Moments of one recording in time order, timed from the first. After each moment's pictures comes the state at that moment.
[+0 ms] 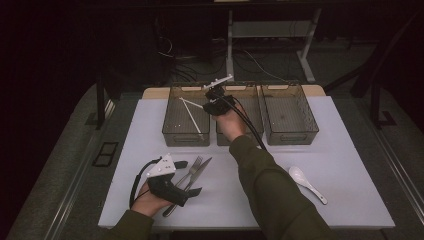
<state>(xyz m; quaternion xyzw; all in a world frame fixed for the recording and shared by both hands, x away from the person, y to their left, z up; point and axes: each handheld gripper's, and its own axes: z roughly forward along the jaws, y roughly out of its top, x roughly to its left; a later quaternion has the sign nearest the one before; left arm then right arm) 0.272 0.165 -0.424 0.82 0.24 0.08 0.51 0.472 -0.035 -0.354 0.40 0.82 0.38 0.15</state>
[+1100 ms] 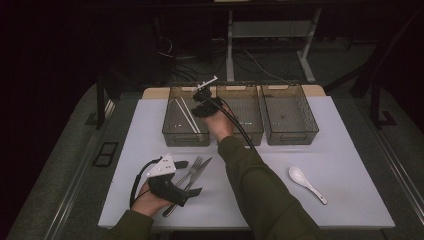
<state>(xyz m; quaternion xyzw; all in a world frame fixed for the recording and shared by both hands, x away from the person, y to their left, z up) 0.272 0.165 -0.424 0.82 0.23 0.08 0.51 0.481 -0.001 -0.366 0.40 0.83 0.36 0.13</state>
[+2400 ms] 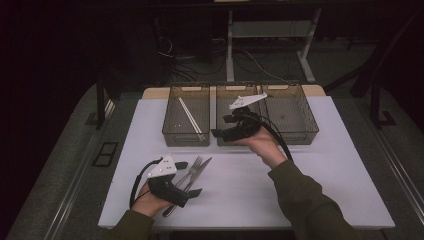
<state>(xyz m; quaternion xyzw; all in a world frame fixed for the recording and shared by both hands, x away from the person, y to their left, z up) 0.271 0.164 -0.425 0.83 0.24 0.08 0.50 0.387 -0.107 -0.343 0.30 0.83 0.47 0.08</state>
